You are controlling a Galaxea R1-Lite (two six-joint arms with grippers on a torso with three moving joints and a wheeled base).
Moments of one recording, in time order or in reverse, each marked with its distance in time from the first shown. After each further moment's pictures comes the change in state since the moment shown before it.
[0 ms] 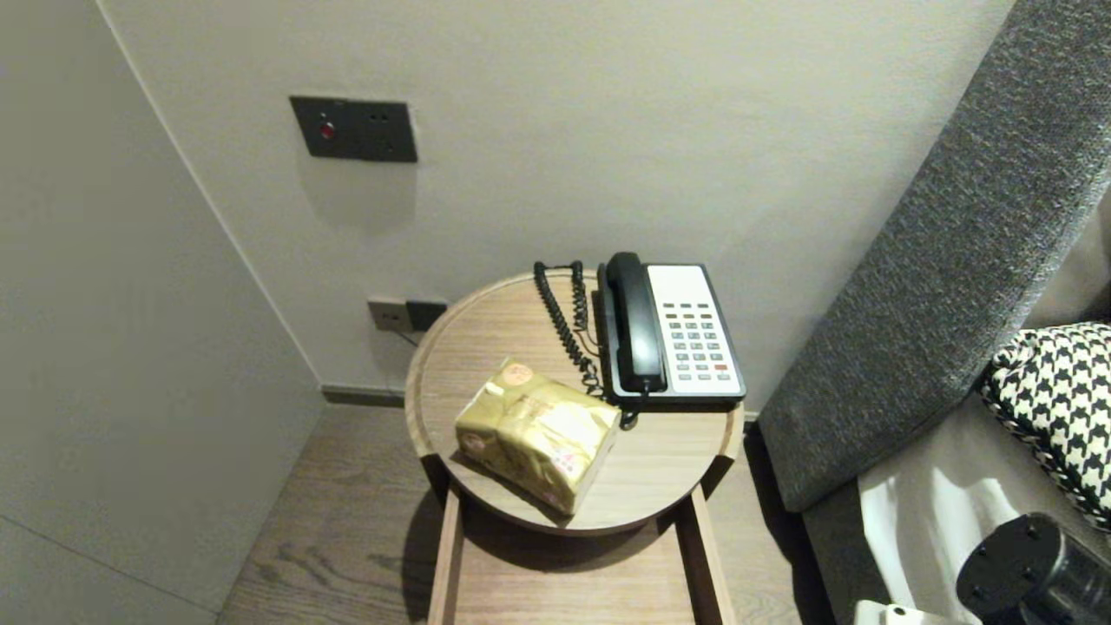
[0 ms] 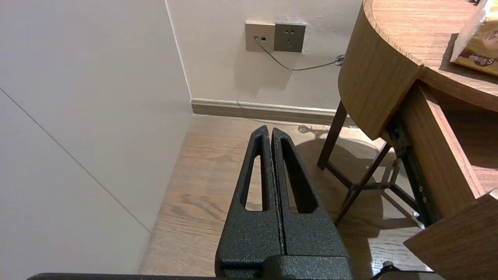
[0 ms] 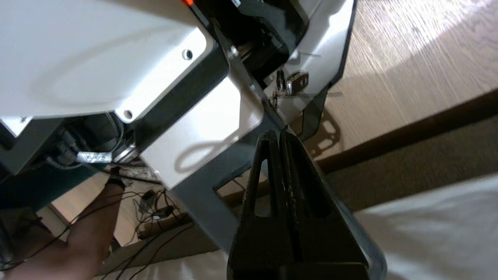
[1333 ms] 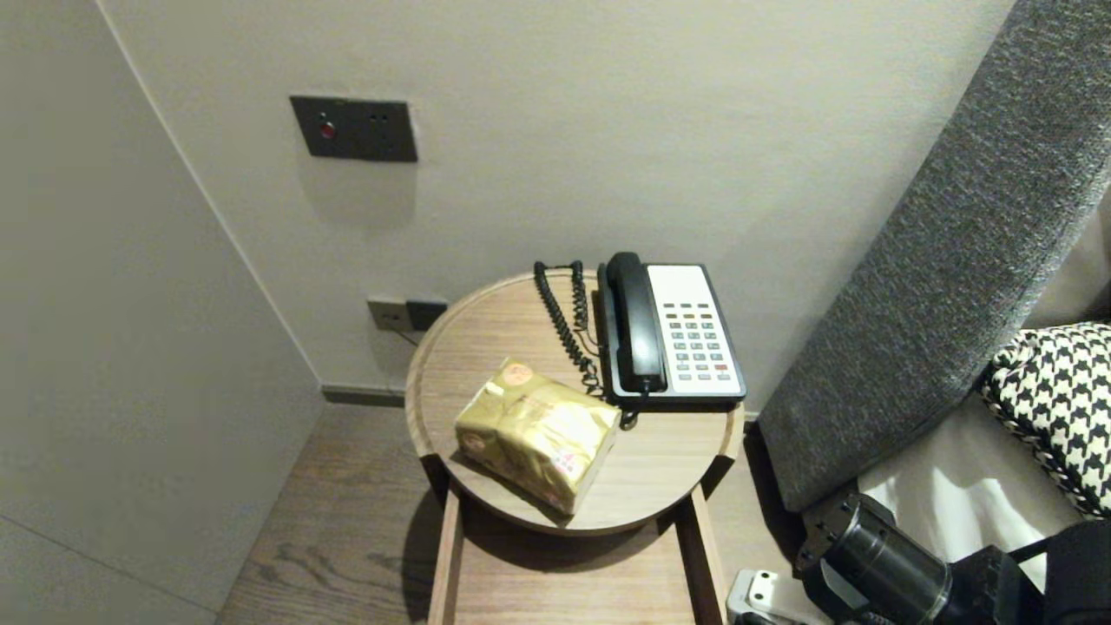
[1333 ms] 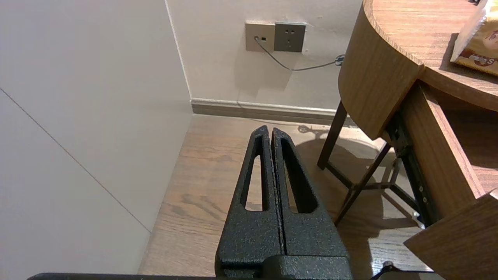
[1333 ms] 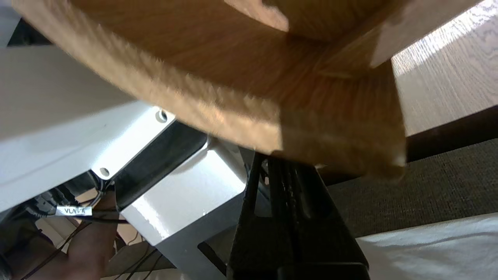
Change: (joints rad) left arm 0.000 0.000 0.000 0.000 0.000 0.000; right arm -0.004 0.322 -0.018 -0.241 -0.004 0.001
